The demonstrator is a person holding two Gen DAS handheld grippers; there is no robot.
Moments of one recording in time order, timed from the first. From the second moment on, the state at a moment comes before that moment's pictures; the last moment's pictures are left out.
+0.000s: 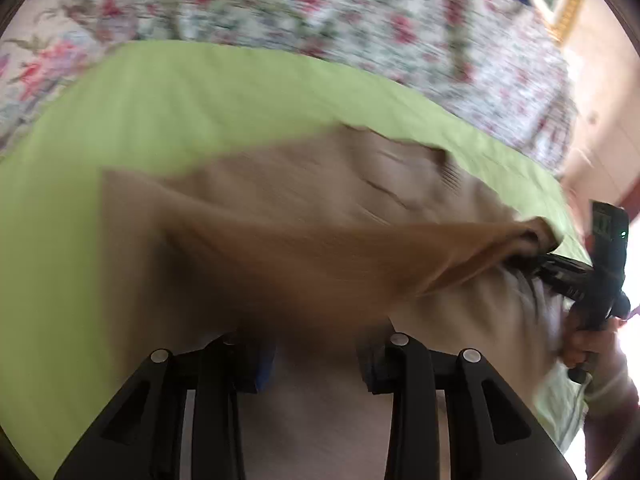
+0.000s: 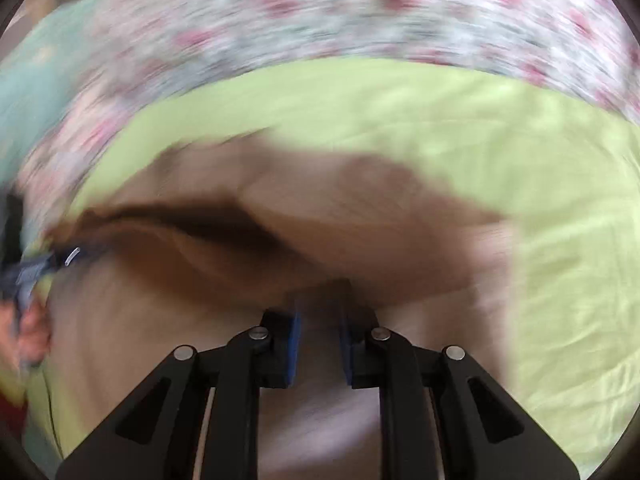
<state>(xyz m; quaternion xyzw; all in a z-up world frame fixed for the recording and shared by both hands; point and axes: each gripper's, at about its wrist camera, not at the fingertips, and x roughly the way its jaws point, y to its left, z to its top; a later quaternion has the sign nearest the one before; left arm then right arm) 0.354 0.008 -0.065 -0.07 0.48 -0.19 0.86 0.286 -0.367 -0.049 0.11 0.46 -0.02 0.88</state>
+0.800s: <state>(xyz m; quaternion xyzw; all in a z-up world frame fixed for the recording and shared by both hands) 0.144 0.053 -0.065 -0.23 0.46 -0.20 0.84 0.115 -0.313 -0.037 0.25 0.42 0.00 0.87</state>
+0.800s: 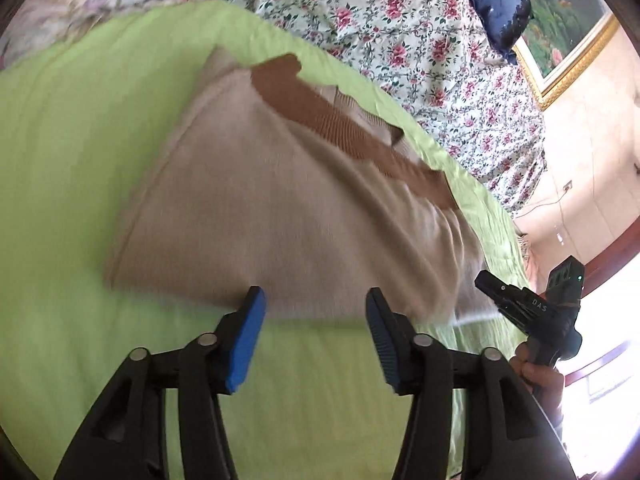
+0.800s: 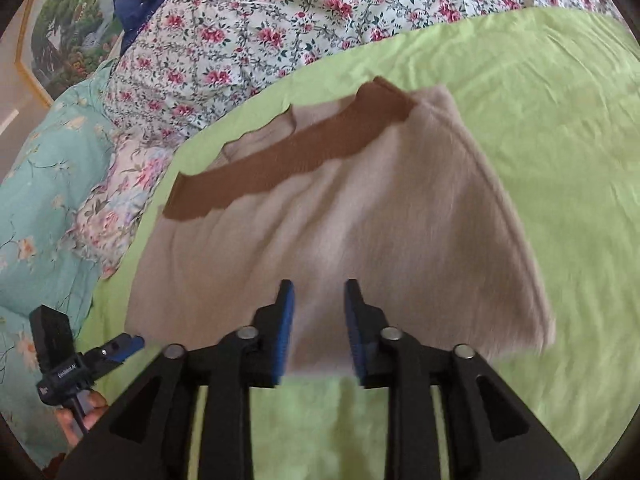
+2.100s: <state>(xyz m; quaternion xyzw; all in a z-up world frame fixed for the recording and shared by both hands) 0.208 -0.120 -0.007 -0.06 0.36 -0.29 0.88 0.208 -0.367 -0.027 0.36 0.42 0.14 0.82</state>
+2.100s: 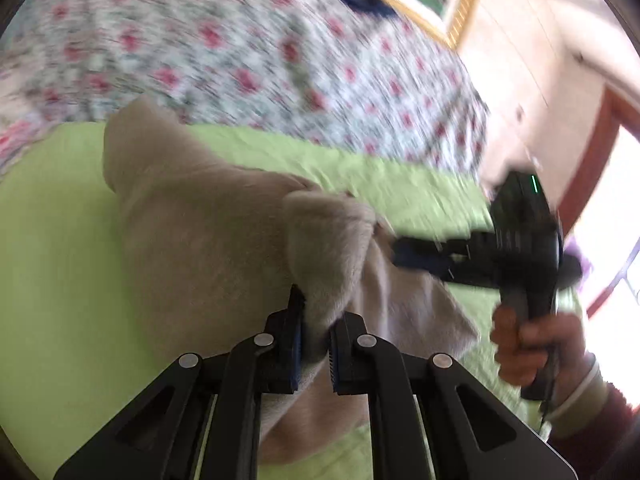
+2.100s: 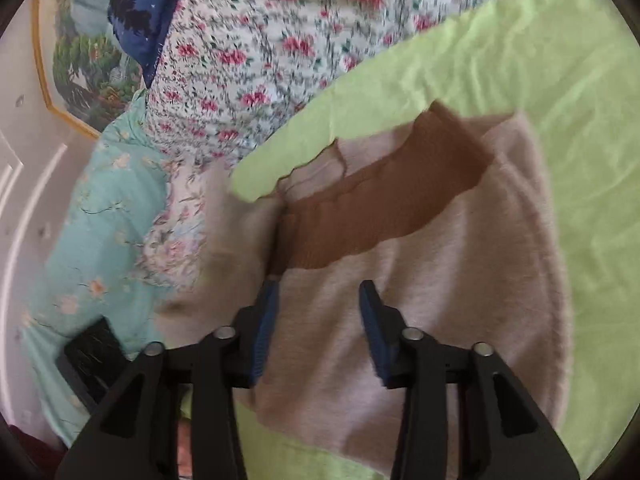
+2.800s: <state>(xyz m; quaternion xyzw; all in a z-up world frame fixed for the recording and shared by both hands) 0.207 -0.124 -0.019 -0.07 0.37 -0.33 0.86 0.325 -0.289 -0.016 0.29 0.45 0.26 0.80</state>
